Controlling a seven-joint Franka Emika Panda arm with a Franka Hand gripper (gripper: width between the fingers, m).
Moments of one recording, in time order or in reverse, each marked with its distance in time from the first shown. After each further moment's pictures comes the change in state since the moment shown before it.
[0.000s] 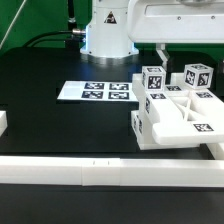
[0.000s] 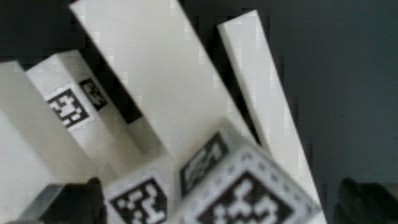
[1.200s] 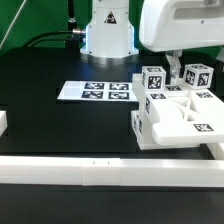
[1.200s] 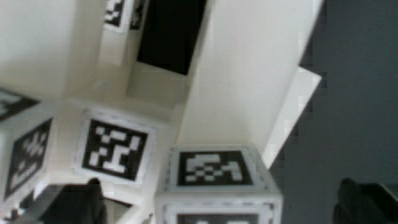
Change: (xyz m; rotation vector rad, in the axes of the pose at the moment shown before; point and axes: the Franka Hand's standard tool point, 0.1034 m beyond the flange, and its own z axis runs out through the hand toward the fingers) arm -0.006 -0.004 0.006 -0.138 -0.012 -0.860
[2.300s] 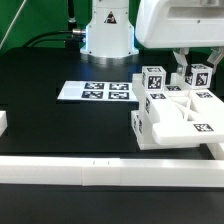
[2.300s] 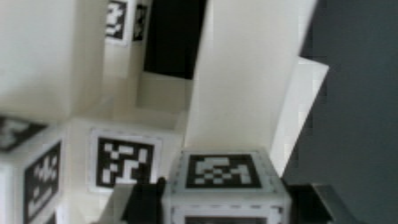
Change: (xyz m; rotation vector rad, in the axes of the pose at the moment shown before) arm -0.002 0.001 0.001 -0.004 0.004 0.311
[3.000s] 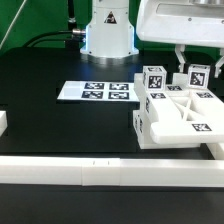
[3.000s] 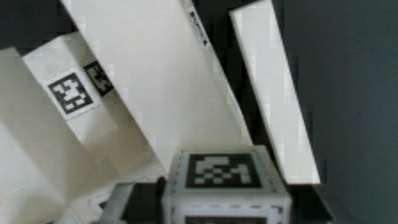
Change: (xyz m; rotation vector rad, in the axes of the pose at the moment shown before) arm 0.001 -0.005 0.000 0.031 0.039 0.615
